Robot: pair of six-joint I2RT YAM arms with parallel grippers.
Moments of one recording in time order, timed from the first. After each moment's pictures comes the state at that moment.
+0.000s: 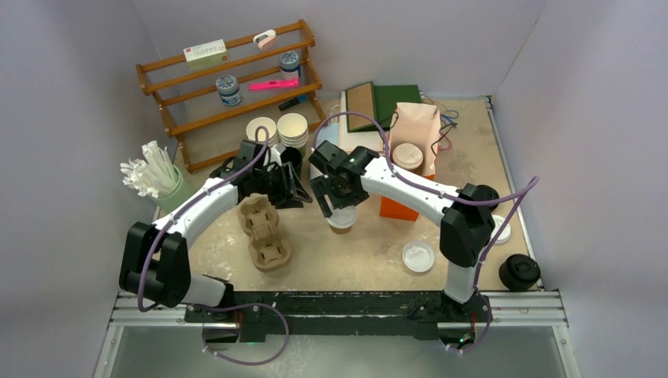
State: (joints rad) left arm -0.32 1.39 0.93 -0.46 0.57 -0.74; right arm 0.88 1.85 1.61 -1.02 0.12 0.42
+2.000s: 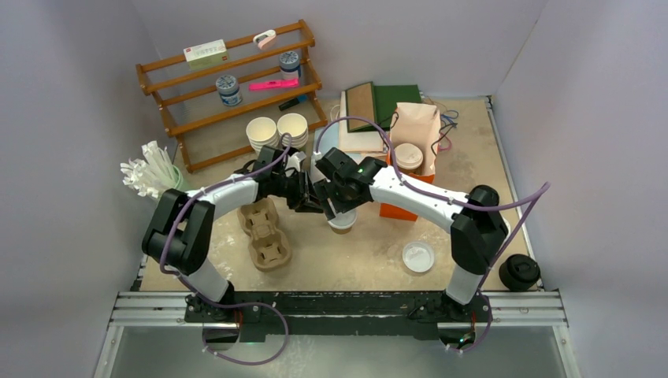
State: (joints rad) left arm -0.39 1.64 0.91 -0.20 0.78 -0.79; right arm 0.88 1.76 1.44 -0.83 0.11 0.37
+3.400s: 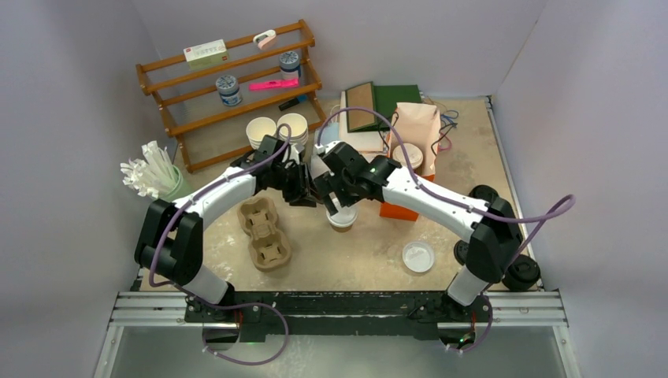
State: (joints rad) left arm -0.42 1.56 1.04 -0.47 0.55 -0.71; right arm 0.88 1.67 1.42 -0.79 0.17 0.24
